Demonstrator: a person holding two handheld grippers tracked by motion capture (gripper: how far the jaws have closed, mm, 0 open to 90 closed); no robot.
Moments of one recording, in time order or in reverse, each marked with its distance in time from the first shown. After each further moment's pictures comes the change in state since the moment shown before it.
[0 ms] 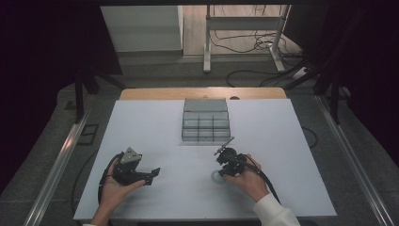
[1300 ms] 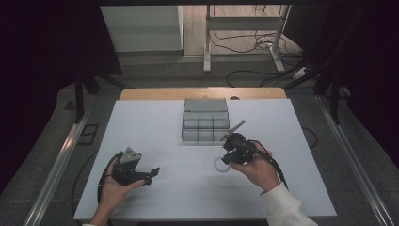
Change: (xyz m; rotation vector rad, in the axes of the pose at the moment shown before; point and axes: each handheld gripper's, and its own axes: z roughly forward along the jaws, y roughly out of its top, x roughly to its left) left arm 0.001 0.000 -0.002 -0.002 0.004 0.005; right arm -0.009 0.016 -0.075 -0.102 0.042 -0.019
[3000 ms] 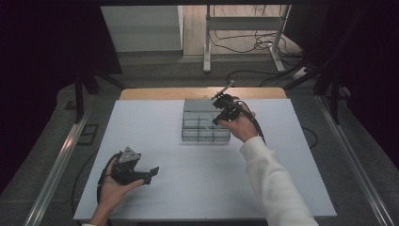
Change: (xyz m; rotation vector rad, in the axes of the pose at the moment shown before) left arm 0.002 0.000 -0.001 -0.008 -0.001 -0.011; right arm -0.080 0.101 0.027 -0.059 -0.048 0.098
